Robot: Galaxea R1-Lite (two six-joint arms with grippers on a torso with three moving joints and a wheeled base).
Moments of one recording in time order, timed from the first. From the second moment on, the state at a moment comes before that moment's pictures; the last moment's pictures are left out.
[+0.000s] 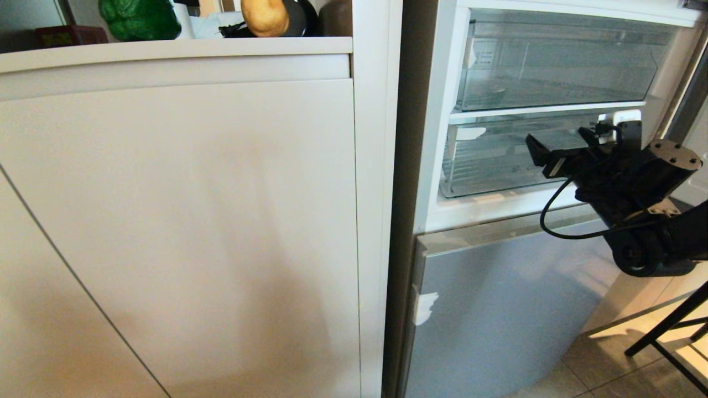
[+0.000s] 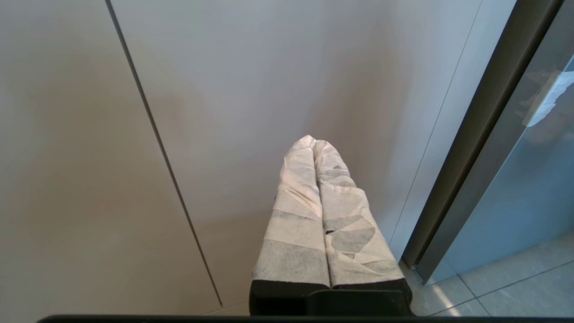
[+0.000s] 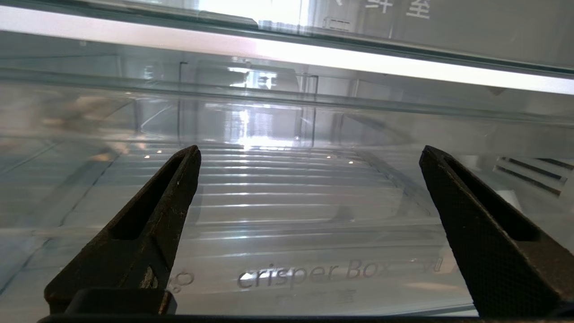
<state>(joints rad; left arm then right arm) 0.00 0.00 0.00 0.00 0.00 0.00 -0.05 2.08 -1.10 -1.39 0.10 -0.08</state>
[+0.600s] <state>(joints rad) 0.00 0.00 0.00 0.00 0.00 0.00 -0.05 2.09 -1.14 -1.38 0.10 -0.08</state>
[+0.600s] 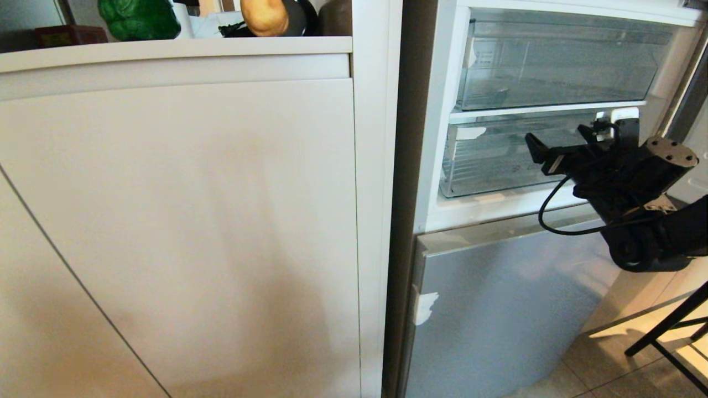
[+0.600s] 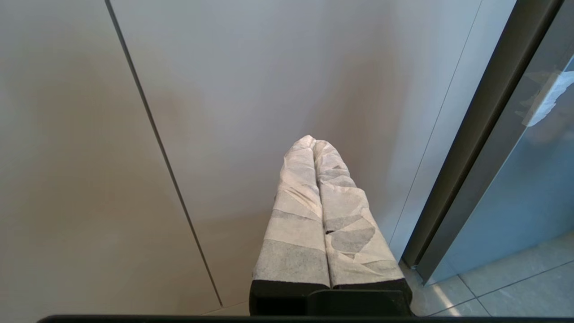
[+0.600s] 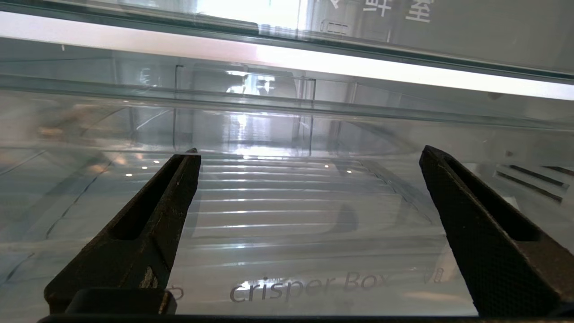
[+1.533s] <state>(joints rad) 0.00 0.00 0.00 0.00 0.00 0.00 -0.05 2.03 -1.04 -1.46 0.10 -0.08</state>
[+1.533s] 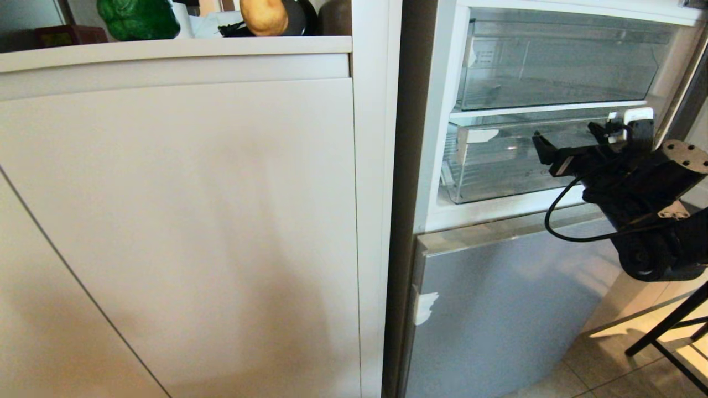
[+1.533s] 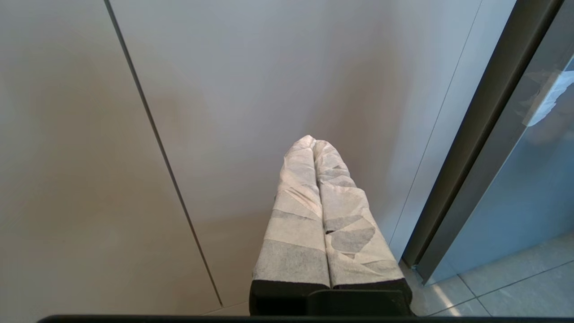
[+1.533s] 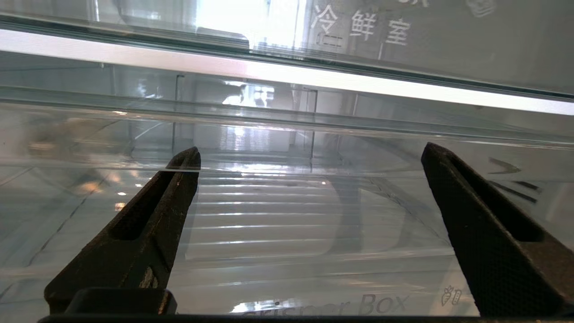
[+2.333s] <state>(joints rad) 0.00 0.00 0.00 0.00 0.00 0.00 -0.05 1.88 -0.73 -1.52 0.10 -0.08</state>
